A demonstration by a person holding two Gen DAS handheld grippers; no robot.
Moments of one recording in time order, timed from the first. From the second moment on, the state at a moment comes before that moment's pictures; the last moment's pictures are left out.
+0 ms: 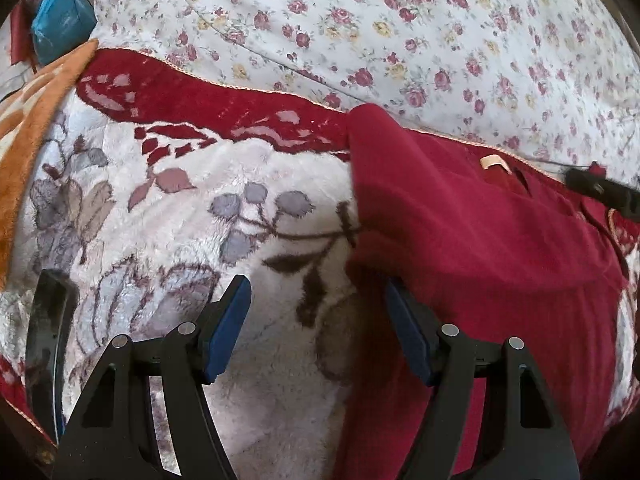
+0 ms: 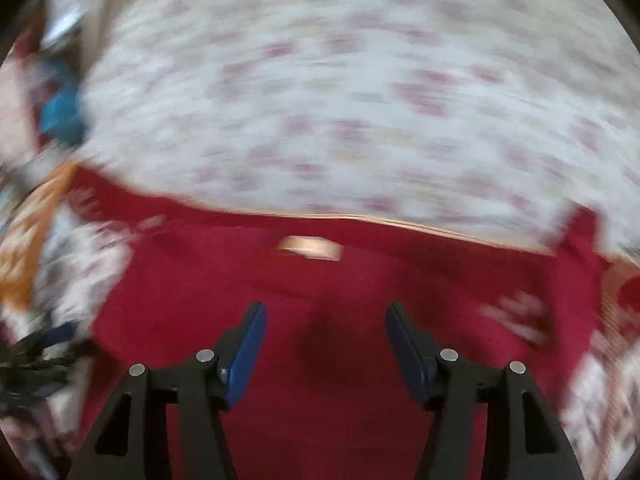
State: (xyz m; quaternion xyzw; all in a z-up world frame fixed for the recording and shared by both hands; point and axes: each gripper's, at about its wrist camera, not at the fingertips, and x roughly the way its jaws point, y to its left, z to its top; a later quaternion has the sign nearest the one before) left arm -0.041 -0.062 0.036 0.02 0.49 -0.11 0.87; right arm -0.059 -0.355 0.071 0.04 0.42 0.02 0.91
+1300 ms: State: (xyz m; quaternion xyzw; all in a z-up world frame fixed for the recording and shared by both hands) left arm -0.032 -0.103 0.045 0.02 0.45 -0.11 0.89; right arm -0.081 -0.344 0.023 -0.01 0.48 -0.03 0.88
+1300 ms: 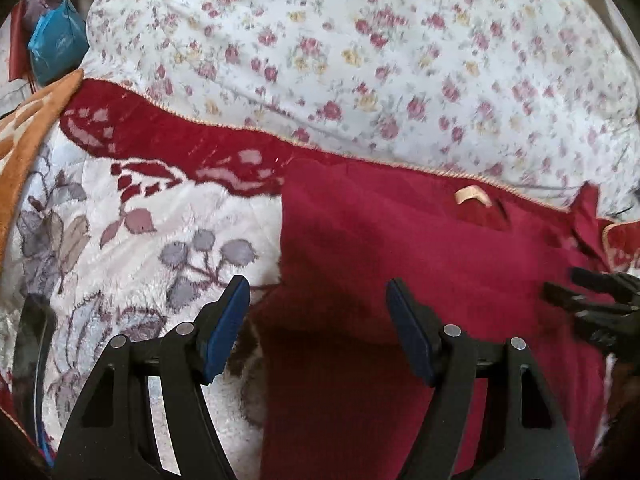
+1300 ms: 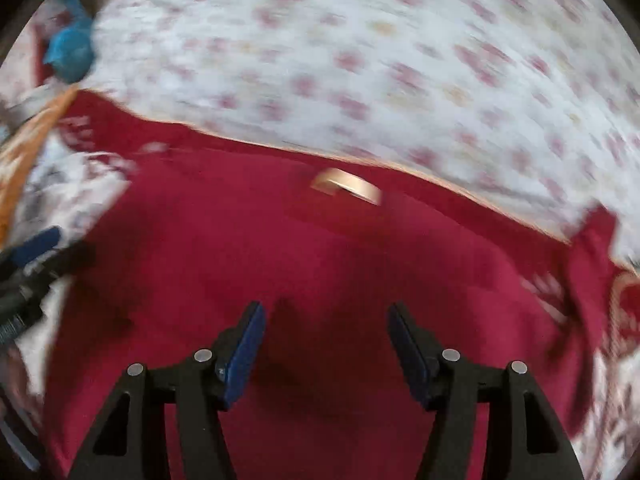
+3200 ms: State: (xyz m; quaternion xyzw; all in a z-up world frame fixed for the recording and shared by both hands) left arm -0.028 -0.098 0.045 0.01 0.44 -0.10 0.89; right arm -0.077 -0.612 0.000 0.13 0.48 -0.23 0.84
